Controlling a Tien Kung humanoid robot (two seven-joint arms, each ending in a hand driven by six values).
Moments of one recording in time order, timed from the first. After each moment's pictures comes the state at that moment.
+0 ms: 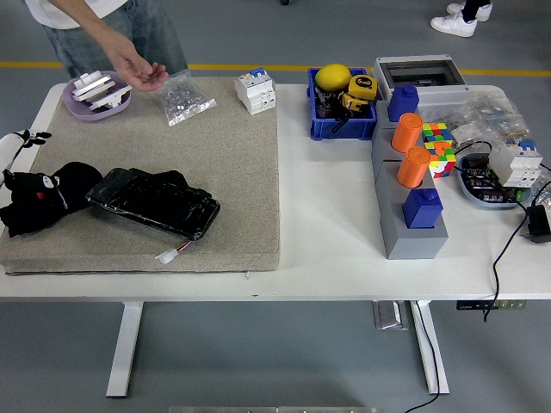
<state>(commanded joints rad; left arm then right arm) -0.43 0.50 -1.27 -0.89 1.79 -0.01 0.02 0.14 -0.42 0.29 0.33 0.08 0.01 -0.18</state>
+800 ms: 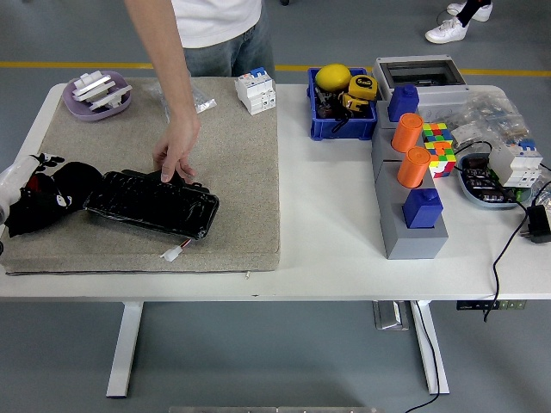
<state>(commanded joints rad) -0.48 0.46 -1.15 -0.76 1.73 0.03 0.03 0.14 -0.43 0.31 0.33 0.05 0.00 -0.17</state>
